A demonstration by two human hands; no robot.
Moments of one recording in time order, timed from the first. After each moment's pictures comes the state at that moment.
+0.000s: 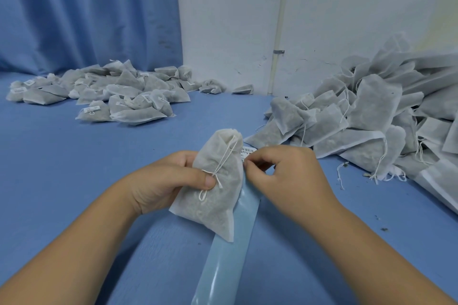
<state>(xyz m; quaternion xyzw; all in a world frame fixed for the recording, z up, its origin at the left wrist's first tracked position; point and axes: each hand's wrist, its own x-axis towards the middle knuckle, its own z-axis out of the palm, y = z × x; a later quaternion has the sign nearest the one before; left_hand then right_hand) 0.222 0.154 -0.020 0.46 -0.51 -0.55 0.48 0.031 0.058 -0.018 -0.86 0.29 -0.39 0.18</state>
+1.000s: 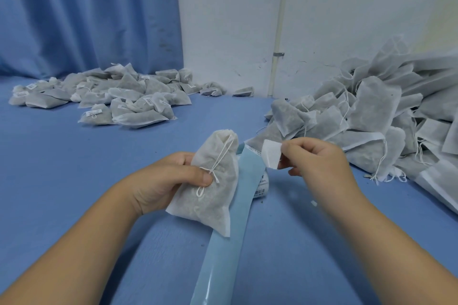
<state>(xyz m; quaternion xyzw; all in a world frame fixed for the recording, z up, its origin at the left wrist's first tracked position) 0.227 0.155 -0.018 0.51 -0.47 -0.53 0.49 0.012 0.039 -0.012 -0.67 0.36 -0.45 0.46</state>
